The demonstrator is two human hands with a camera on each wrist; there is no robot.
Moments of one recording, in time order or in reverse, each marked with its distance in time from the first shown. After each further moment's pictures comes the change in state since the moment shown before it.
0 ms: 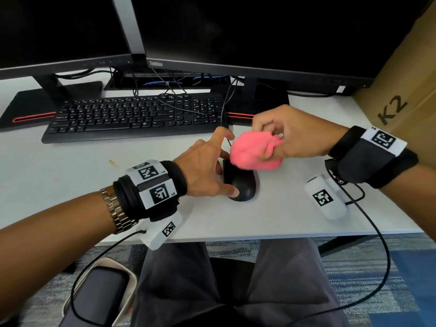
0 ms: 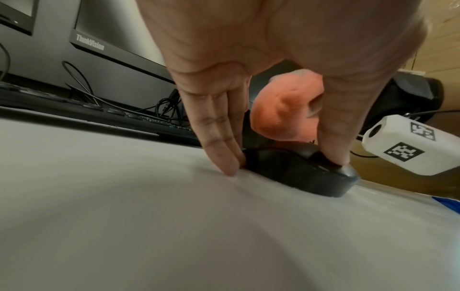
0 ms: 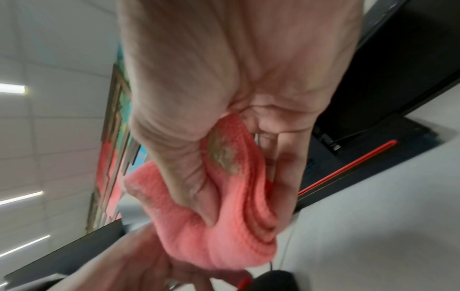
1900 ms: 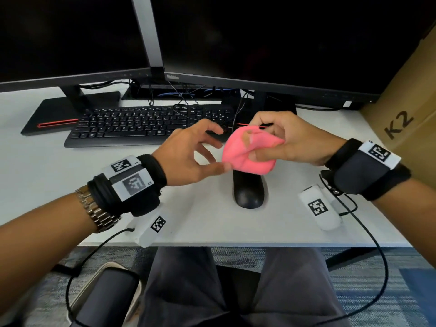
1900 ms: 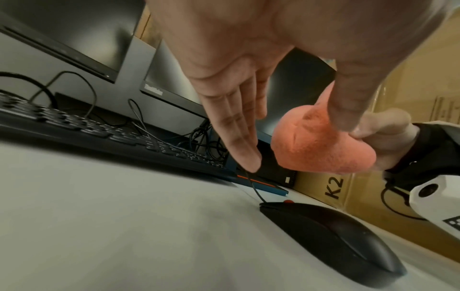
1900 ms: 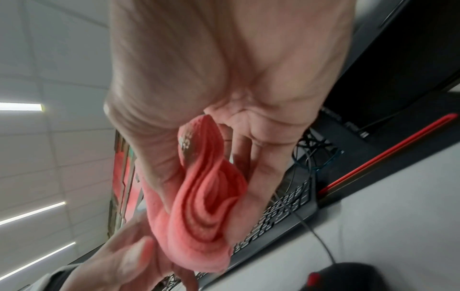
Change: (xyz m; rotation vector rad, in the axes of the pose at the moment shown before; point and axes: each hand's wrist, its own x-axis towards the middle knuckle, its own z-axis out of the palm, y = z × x) left_hand -0.021 -0.028 -0.041 -0.218 0.232 0.107; right_hand 0.008 -0.029 0.013 0.329 0.081 0.002
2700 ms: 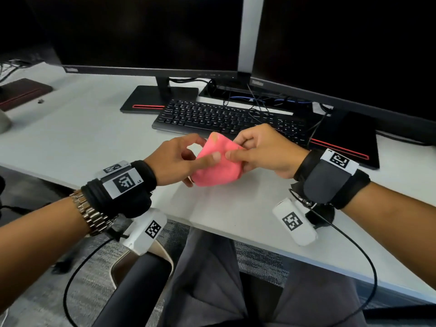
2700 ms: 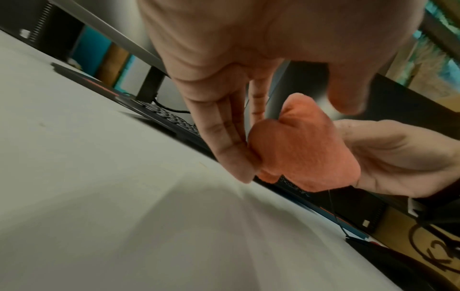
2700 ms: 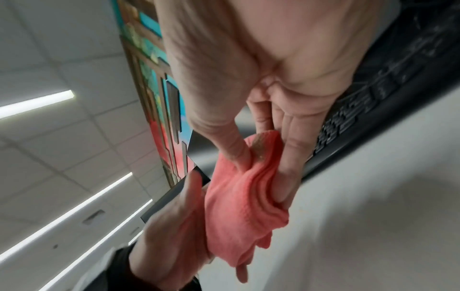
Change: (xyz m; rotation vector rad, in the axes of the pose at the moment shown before) left_hand -0.108 -0.062 -0.077 -0.182 0.164 -0.430; right_hand 0.105 -0.052 0.138 0.071 -0.068 0.126
